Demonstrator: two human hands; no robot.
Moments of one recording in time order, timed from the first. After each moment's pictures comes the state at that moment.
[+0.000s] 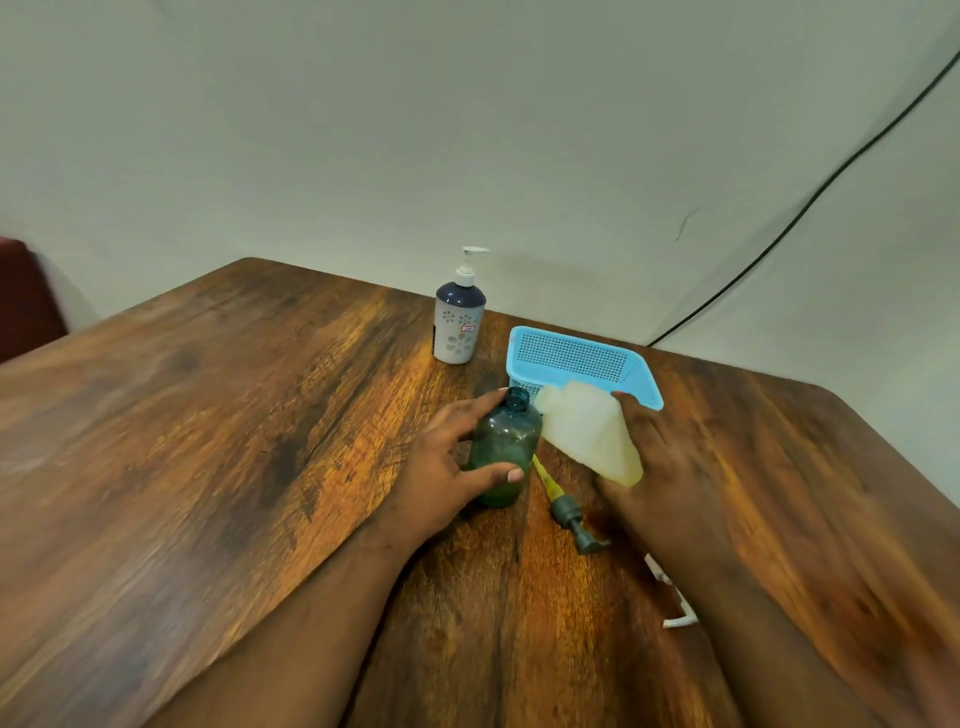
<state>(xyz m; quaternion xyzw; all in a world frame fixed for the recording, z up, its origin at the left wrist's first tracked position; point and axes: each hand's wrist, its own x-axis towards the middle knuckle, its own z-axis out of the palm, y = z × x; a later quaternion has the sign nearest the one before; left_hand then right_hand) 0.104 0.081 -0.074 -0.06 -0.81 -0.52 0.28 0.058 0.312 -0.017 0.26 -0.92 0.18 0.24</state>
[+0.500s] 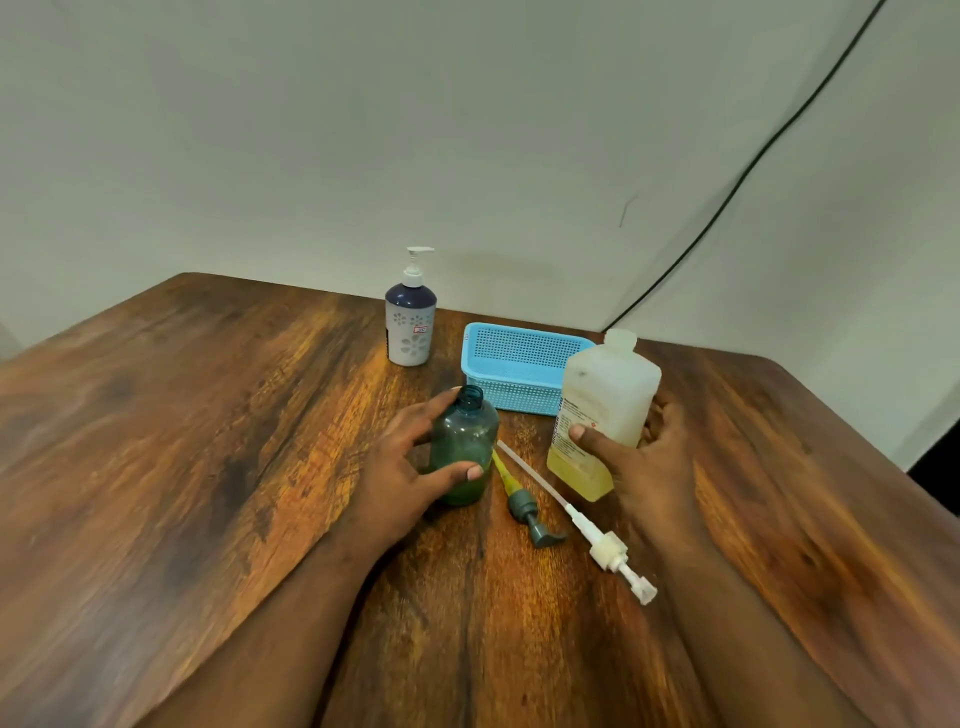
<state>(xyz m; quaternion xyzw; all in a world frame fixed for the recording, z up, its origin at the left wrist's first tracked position) 0.100 0.083 -0.077 -0.06 -0.81 -0.52 0.27 0.046 0.319 -0.018 0.07 -0.75 0.64 0.14</state>
